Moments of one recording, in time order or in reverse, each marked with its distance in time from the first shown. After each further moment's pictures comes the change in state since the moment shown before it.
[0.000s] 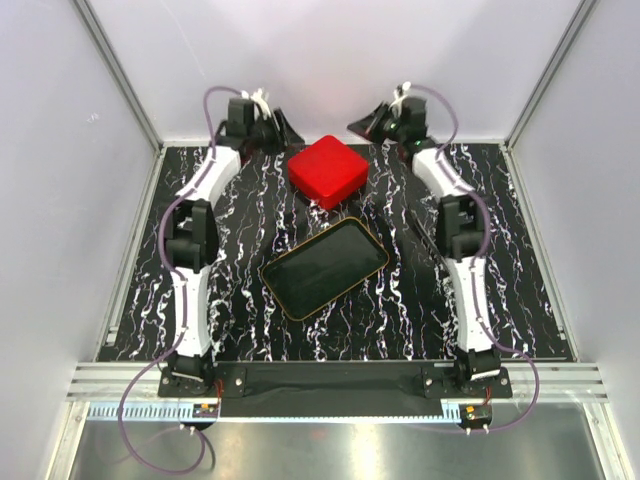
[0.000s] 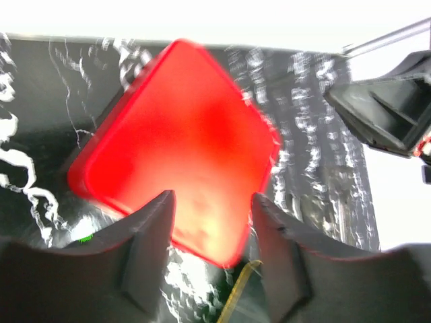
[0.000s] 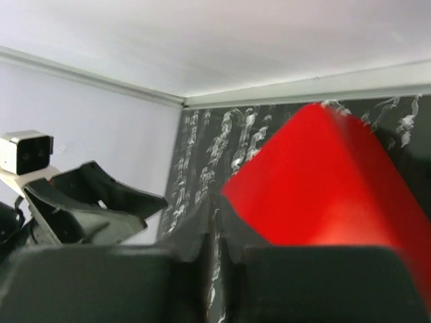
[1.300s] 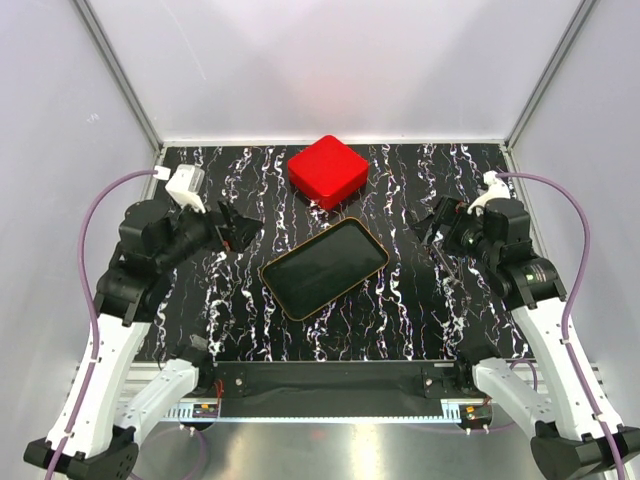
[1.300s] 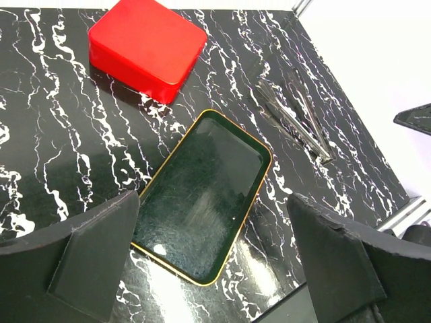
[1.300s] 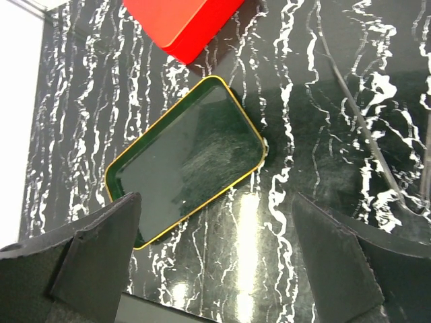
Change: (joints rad) left arm -0.102 -1.525 -0.950 -0.340 -0.185 0.220; right arm 0.031 -1.734 -1.273 -0.750 0.453 -0.428
